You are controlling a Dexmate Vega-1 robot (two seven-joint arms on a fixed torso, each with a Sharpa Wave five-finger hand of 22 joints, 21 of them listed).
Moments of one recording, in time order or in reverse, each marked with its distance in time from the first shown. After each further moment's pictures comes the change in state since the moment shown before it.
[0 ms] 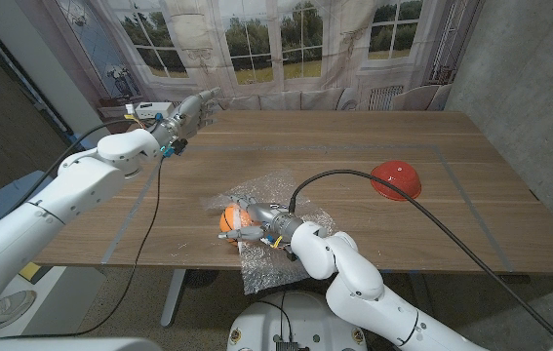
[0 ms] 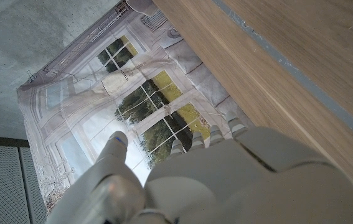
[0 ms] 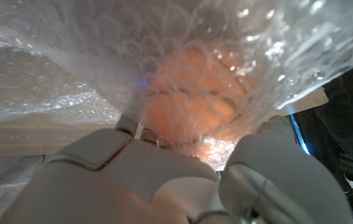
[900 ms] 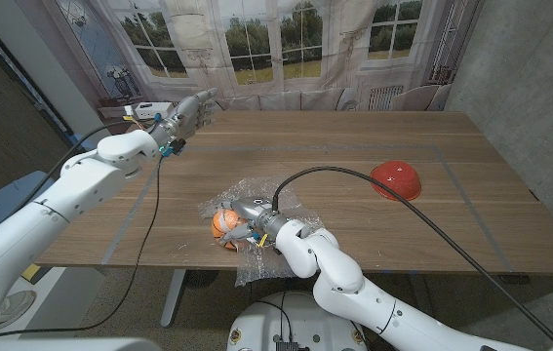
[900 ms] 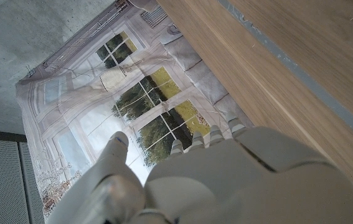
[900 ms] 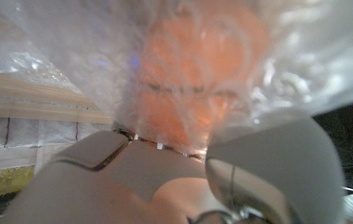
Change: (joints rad) left arm -0.027 -0.023 0.017 0.074 0.006 -0.042 -0.037; left_hand -0.001 0.001 -0.004 0.004 0.000 0.000 0.000 0.004 0.000 0.000 0.000 0.000 0.000 0.000 0.000 0.000 0.000 0.000 0.000 0.000 0.000; right arm 0.074 0.045 -0.059 0.181 -0.035 0.138 -0.151; right_hand 0.522 -0.146 0.190 -0.028 -0.044 0.561 0.018 0.294 0.032 0.485 -0.094 0.400 0.077 0.368 0.098 0.375 0.288 0.337 -0.085 0.275 0.056
